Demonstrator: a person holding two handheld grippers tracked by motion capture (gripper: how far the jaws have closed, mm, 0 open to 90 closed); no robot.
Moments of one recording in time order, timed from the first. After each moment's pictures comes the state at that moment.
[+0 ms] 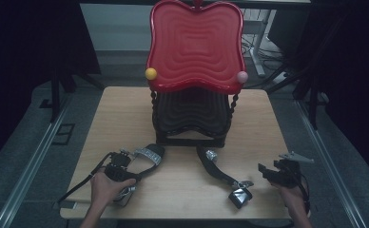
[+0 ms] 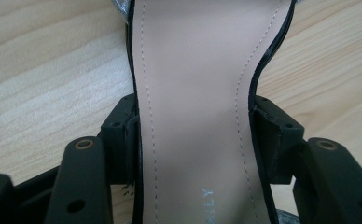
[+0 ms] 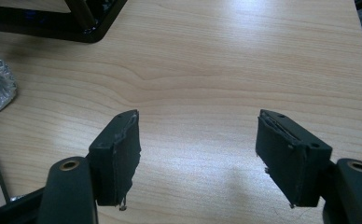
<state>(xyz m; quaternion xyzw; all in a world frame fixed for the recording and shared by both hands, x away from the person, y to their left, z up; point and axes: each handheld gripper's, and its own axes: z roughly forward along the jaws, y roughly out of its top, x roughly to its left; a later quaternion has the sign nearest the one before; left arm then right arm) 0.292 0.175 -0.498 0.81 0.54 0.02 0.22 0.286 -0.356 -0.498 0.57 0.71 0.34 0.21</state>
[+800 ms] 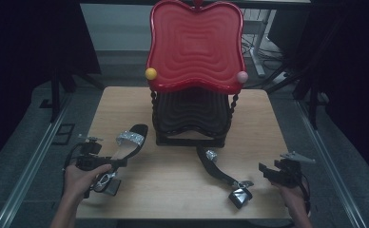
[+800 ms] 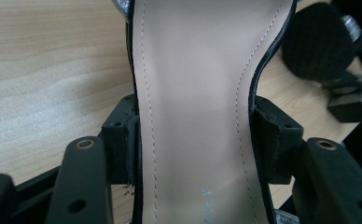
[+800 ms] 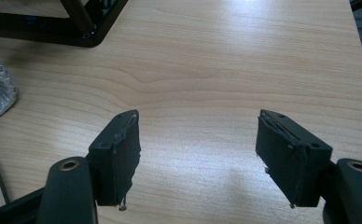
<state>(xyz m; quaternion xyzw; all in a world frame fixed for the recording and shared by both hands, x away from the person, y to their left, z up) 0.294 0.250 -0.450 0.73 0.56 -0.05 0.38 0.286 -0.358 -0.497 0.58 0.71 0.34 0.22</state>
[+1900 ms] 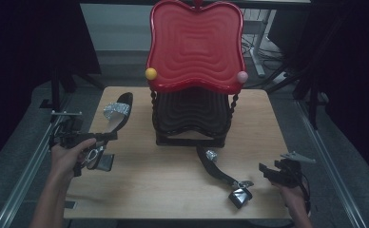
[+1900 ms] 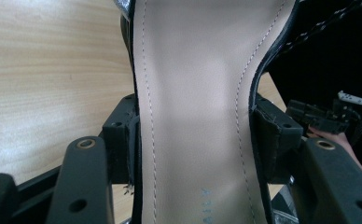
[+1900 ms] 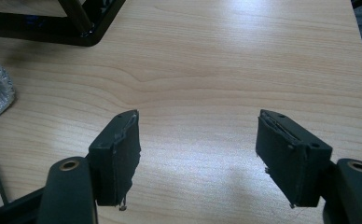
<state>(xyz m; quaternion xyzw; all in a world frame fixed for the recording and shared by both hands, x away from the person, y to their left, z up) 0.323 0.280 -0.392 0.67 0.56 -0.06 0.48 0.286 -0.360 -0.498 0.58 0.71 0.34 0.21</state>
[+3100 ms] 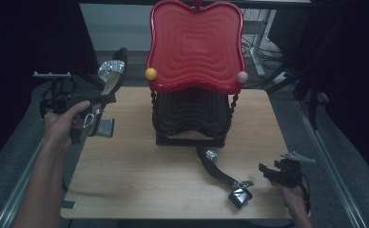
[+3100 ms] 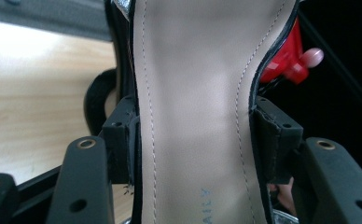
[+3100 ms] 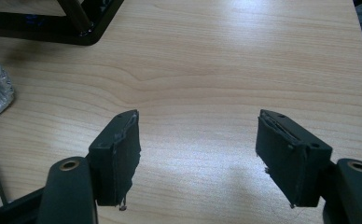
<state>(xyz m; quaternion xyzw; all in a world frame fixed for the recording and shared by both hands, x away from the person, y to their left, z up) 0.356 0.273 -0.294 0.64 0.53 -0.04 0.55 0.287 -0.360 -0.499 0.58 0.71 0.34 0.21</state>
